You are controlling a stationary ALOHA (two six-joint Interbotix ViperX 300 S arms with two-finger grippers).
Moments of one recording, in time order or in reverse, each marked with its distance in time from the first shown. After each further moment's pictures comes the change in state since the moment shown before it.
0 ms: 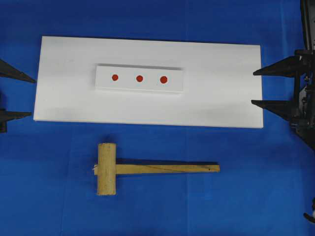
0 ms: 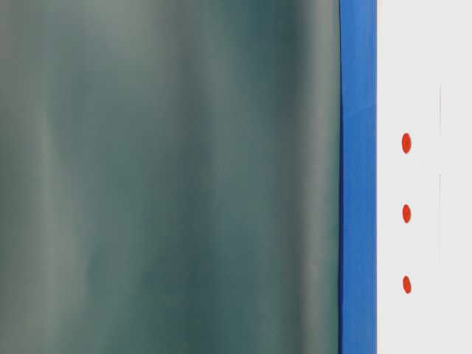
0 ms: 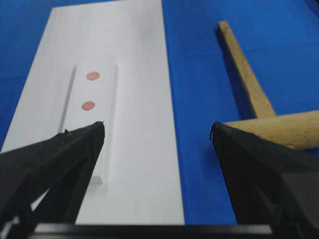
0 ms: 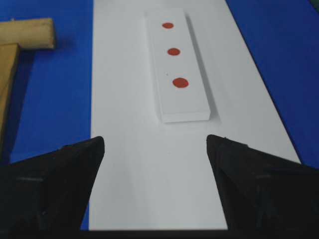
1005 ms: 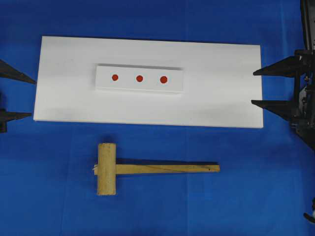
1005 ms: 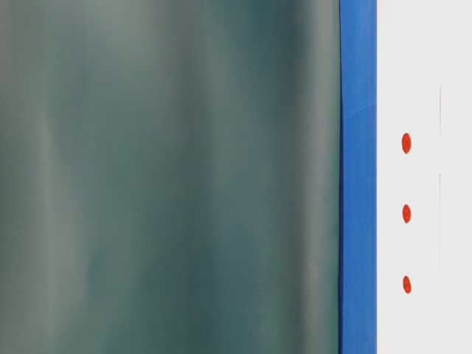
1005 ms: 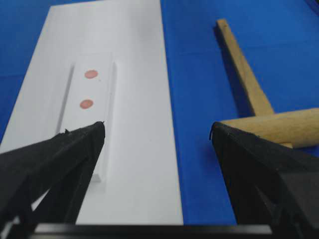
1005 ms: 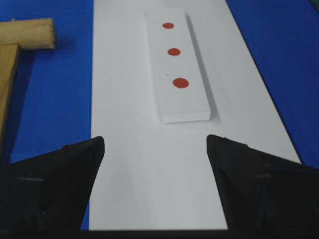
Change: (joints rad) left arm -0.006 0.000 0.000 0.000 0.006 -0.002; right arm 0.000 0.000 0.000 0.000 0.002 0.000
